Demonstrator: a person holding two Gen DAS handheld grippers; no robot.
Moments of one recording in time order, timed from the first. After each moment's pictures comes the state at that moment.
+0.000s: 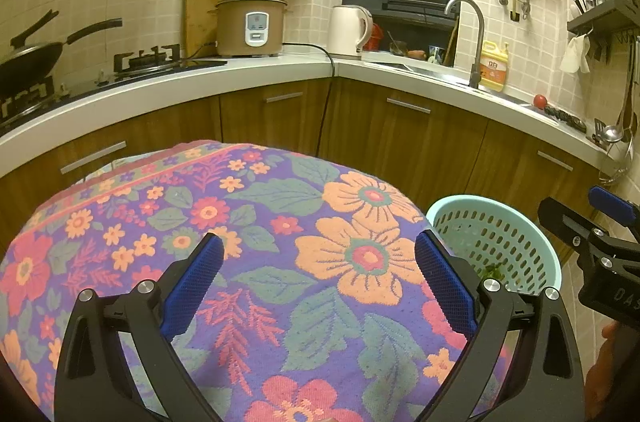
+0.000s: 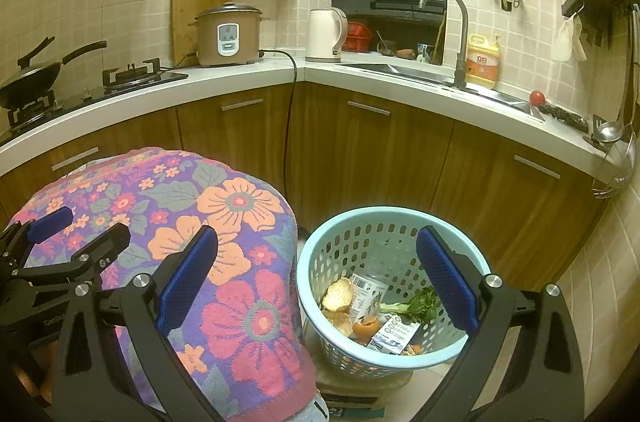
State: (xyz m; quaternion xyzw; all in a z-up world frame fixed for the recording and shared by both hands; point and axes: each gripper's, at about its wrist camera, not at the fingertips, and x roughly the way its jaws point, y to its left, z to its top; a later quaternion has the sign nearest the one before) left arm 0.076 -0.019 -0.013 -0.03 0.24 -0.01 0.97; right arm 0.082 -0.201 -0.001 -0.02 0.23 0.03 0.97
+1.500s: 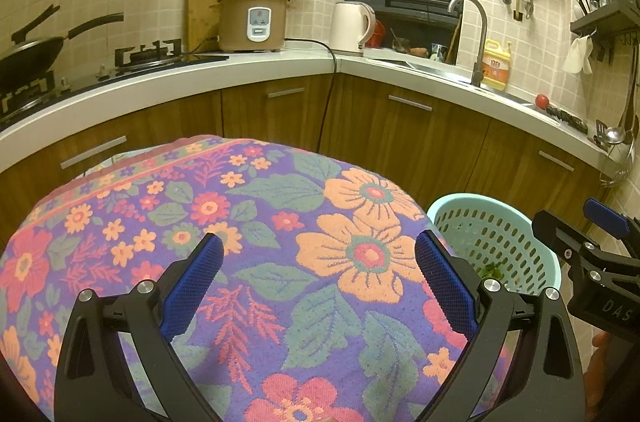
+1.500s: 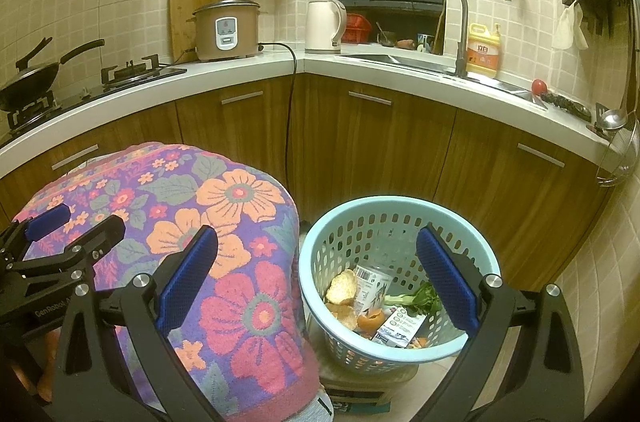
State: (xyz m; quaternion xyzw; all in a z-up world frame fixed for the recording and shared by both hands) left arm 0.076 -0.020 -0.015 -0.04 0.25 -0.01 0.97; right arm 0.085 -0.203 -0.010 -0.01 0.25 0.03 0.97
